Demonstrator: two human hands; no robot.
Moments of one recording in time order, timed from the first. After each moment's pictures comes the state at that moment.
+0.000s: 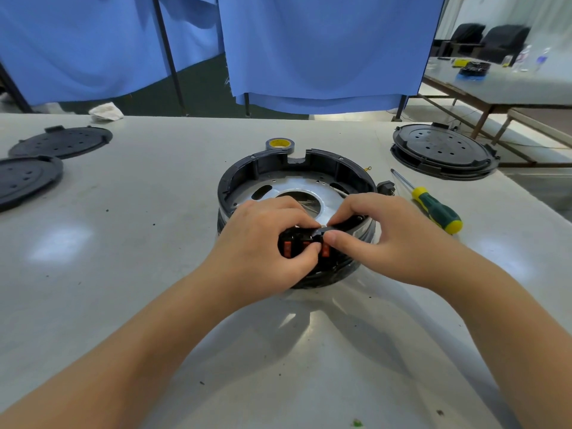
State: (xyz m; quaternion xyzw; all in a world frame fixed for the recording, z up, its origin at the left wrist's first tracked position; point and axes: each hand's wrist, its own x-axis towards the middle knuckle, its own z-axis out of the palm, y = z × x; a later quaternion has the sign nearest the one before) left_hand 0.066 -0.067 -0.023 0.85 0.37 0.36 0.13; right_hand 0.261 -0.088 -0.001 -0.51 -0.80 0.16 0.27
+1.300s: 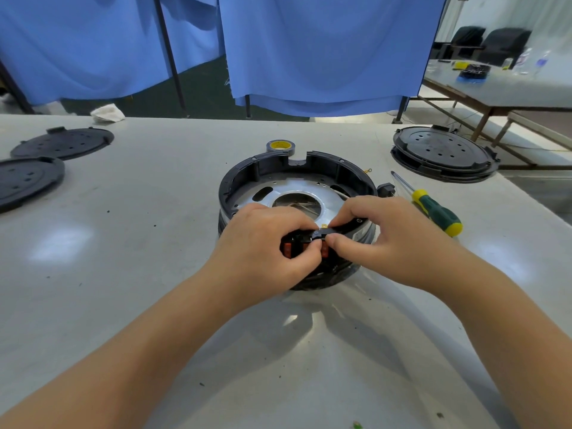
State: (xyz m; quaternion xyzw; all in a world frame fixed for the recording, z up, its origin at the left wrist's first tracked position) left_hand 0.067 -0.069 -0.024 0.85 0.39 0.34 0.11; right_hand 0.262 -0.088 -0.001 -0.52 -0.79 0.15 0.28
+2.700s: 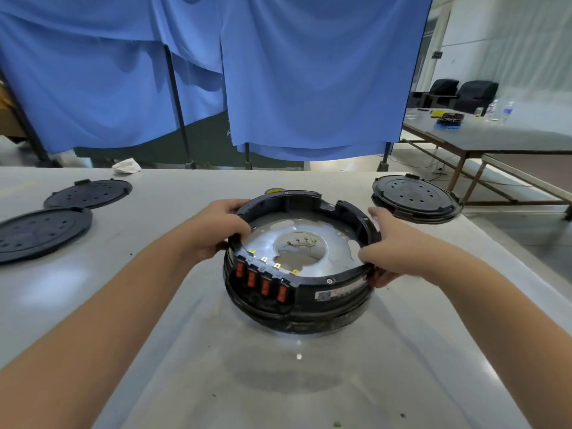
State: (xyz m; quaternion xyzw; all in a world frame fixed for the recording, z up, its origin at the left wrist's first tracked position) left_hand 0.024 -0.008 0.034 0.60 0.52 0.33 0.50; right_hand 0.283 -0.088 0.048 -0.72 -0.57 0.34 0.23
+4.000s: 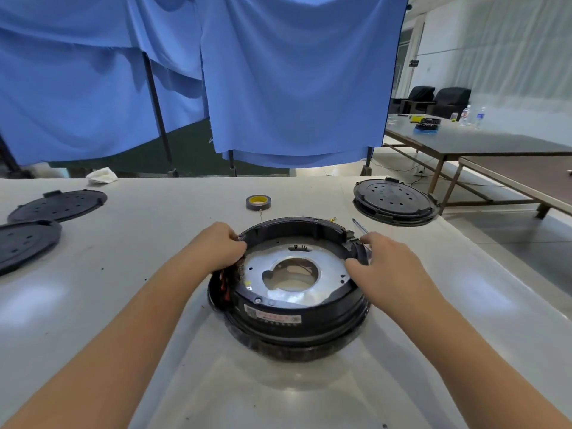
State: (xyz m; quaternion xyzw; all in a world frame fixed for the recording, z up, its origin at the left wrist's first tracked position) left_hand 0.058 0.004 0.014 0.69 0.67 0.17 0.22; right_hand 0.286 -0.107 0.013 -0.76 -0.59 0.03 0.28
